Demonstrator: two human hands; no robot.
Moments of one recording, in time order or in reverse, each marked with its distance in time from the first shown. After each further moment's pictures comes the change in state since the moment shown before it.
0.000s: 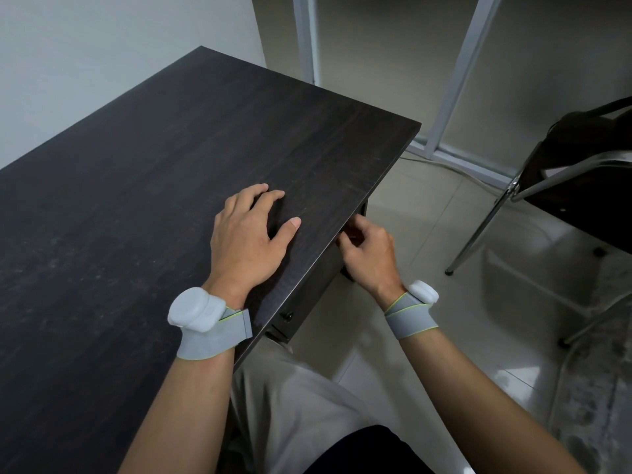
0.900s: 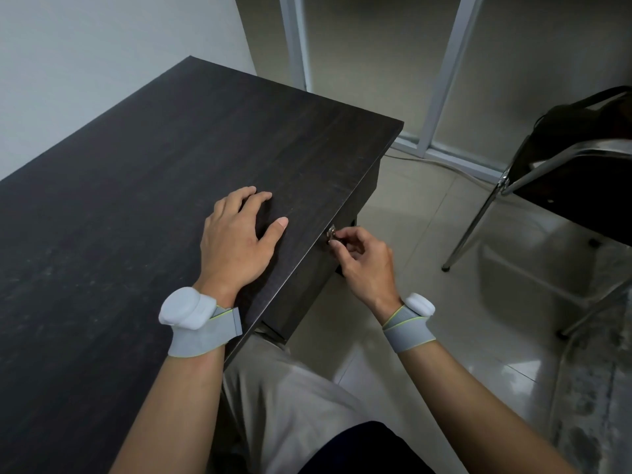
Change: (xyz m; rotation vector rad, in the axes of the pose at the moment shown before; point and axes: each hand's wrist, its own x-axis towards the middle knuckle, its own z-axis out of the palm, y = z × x) left_hand 0.000 0.000 0.000 0.014 0.005 0.001; right_hand -0.023 0.016 -0.005 0.208 0.028 0.102
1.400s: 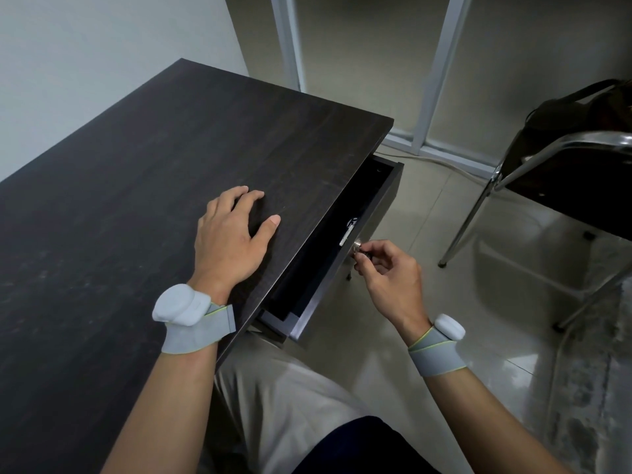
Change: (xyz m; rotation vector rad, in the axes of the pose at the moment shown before) left_hand 0.000 0.002 0.000 -0.006 -0.012 -0.007; right_hand -0.028 0.015 -0.044 0.075 0.092 0.071
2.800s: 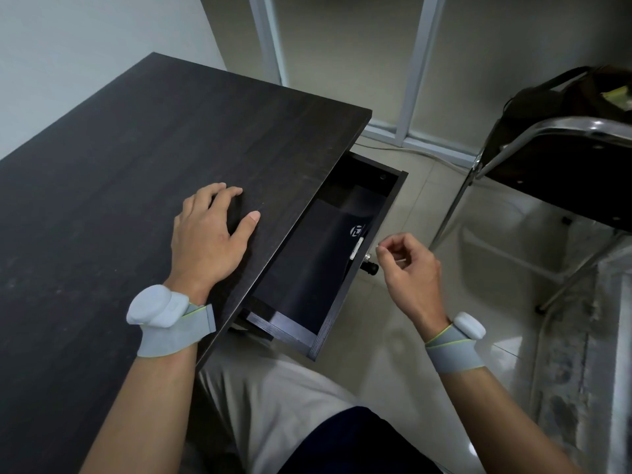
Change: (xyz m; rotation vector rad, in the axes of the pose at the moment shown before) left_hand 0.000 0.003 -0.002 0.006 0.001 0.002; right_hand -0.003 -0.001 -0.050 -0.173 0.123 -0.053
